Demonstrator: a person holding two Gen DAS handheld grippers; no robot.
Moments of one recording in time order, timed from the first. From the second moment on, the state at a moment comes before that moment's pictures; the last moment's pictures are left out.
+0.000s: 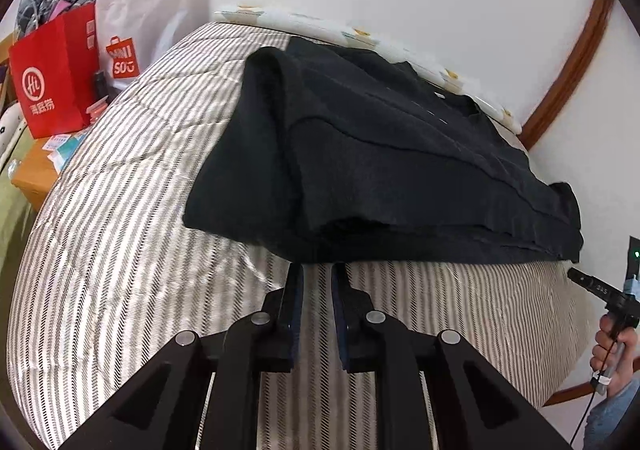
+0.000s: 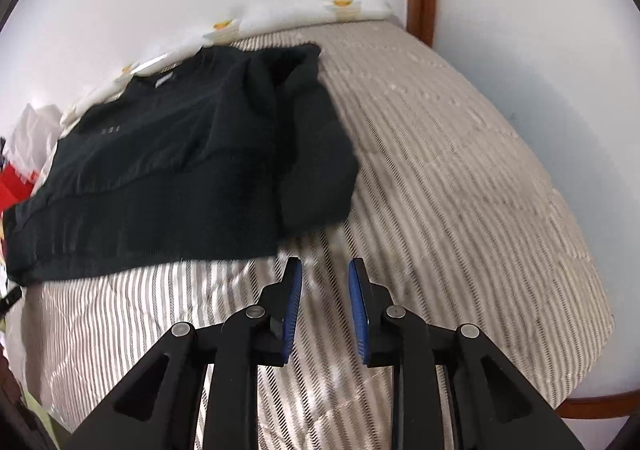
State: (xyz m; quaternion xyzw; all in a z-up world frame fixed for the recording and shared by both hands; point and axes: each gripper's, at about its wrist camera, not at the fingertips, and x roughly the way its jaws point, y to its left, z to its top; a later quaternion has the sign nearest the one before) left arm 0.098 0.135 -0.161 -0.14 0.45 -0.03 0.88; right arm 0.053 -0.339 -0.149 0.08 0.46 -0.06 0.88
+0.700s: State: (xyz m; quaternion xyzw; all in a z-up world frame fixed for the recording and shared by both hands) left arm 0.113 0.137 -0.157 -0.14 0.44 -0.08 0.88; right arm 0.078 -0.283 -0.145 0.04 0.47 -0.03 0.88
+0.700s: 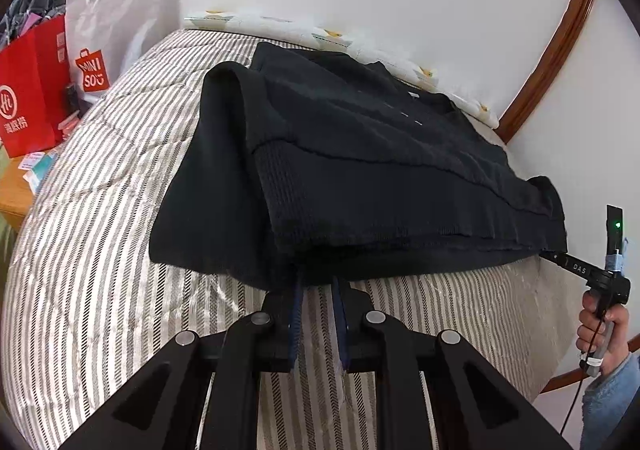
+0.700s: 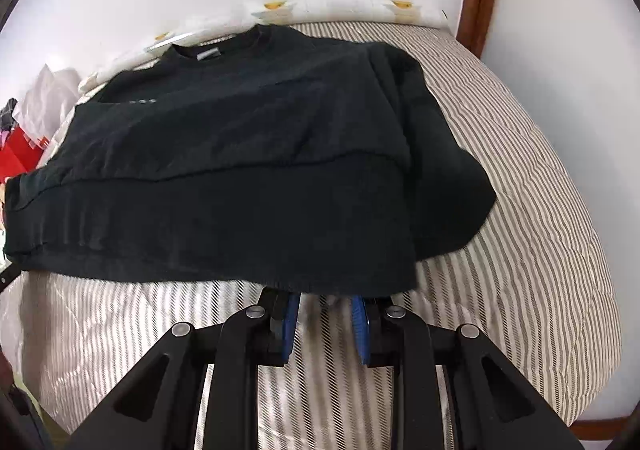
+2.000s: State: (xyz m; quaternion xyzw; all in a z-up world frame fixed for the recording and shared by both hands) left arm 0.188 0.111 -0.134 -0.12 0.45 -0.08 0.88; right arm 0.132 -0.291 -0.121 0.12 0.36 0.08 0.92
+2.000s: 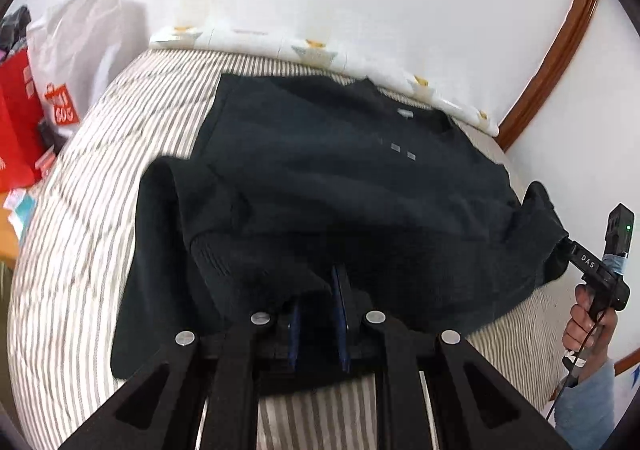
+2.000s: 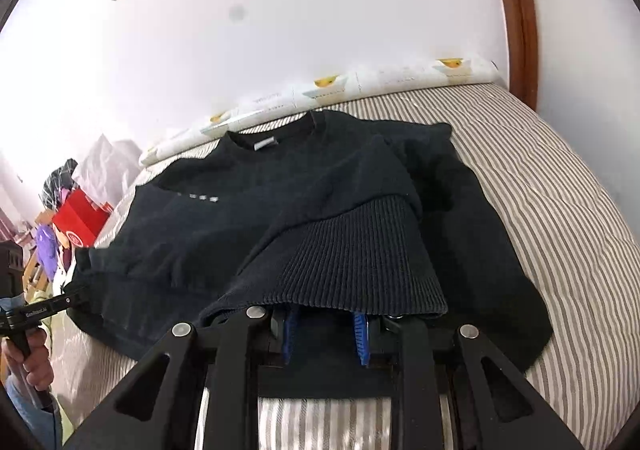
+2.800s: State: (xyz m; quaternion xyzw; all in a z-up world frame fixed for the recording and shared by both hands) left arm 0.281 0.105 -0.073 -0.12 0.39 -0.12 0.90; right arm 0.249 -0.305 -0.125 0.08 0.38 0.03 0.92
